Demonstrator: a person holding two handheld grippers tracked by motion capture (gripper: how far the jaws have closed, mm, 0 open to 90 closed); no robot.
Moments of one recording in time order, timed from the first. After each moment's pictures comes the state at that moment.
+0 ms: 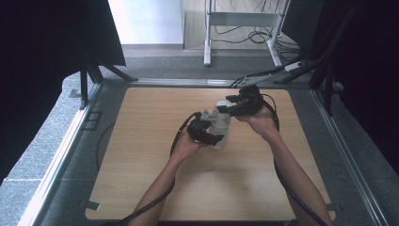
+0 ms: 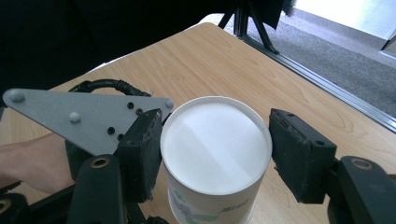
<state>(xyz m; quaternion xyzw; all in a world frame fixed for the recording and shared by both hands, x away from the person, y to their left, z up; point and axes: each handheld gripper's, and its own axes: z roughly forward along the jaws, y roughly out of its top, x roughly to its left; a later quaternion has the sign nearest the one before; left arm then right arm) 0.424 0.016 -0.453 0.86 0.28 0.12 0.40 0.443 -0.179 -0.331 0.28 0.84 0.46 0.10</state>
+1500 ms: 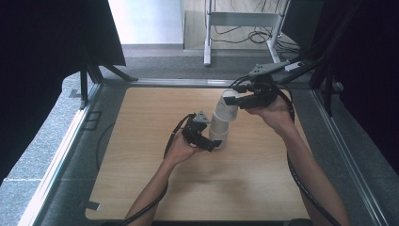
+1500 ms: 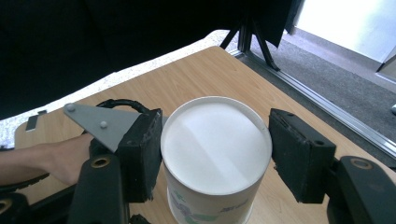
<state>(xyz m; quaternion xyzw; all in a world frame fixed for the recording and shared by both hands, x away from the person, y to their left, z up) 0.401 0.033 -0.437 0.86 0.26 0.08 0.43 0.417 -0.194 -0.268 0.25 0.83 0.48 0.11</state>
